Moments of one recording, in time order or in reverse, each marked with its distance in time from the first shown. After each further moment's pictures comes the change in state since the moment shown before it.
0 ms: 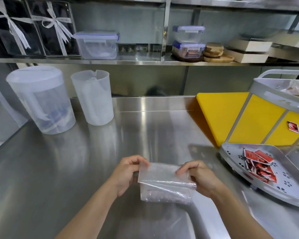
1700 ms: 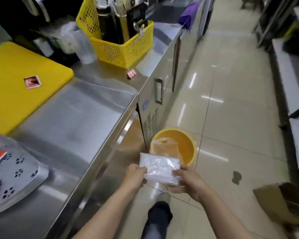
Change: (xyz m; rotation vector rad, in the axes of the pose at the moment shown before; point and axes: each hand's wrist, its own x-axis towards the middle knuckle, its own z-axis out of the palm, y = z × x) left_hand -0.049 -0.255 0.646 0.825 -0.659 -0.434; right_hand -0.467 0.164 -0.410 0.578 1.144 0.286
